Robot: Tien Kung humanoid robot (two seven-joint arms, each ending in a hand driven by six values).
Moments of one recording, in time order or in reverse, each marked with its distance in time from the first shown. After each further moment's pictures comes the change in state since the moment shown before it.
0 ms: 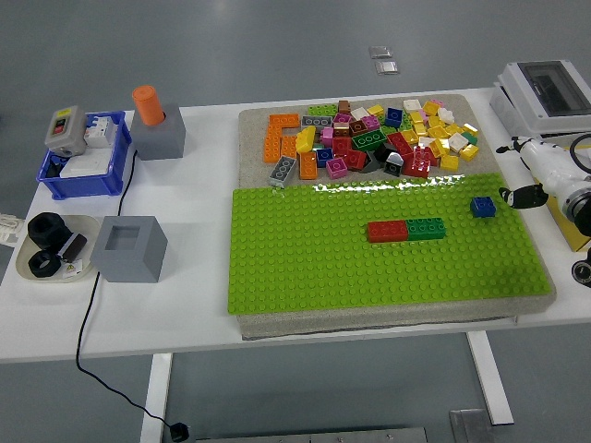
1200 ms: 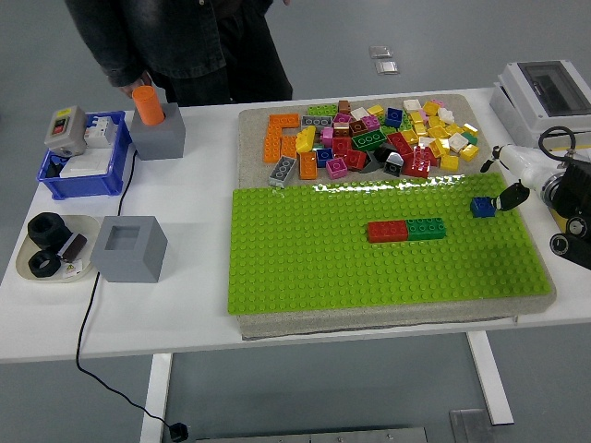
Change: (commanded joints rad) left arm -0.007 0.003 -0.007 -0.001 0.016 -0.001 0.004; right arm 0.113 0.120 -0.075 -0.211 0.055 0.193 0.035
